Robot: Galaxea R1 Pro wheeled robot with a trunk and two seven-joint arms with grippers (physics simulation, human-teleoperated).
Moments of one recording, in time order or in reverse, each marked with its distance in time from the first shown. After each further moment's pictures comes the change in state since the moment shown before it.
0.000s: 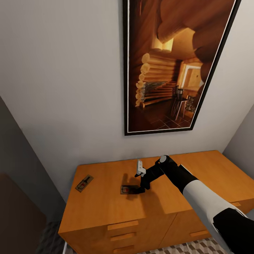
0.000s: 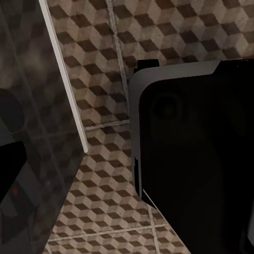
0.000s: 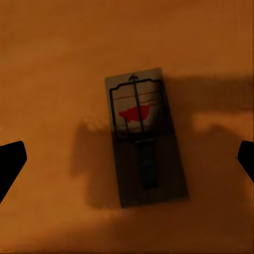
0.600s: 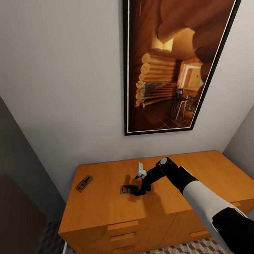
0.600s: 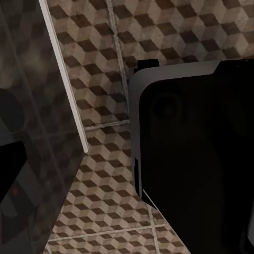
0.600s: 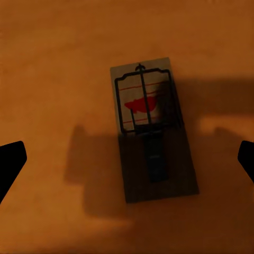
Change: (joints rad) left arm 0.000 0.000 0.000 0.000 0.000 0.000 0.000; right arm 0.000 0.001 0.000 0.046 -0.003 -0.050 0.001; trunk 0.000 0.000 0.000
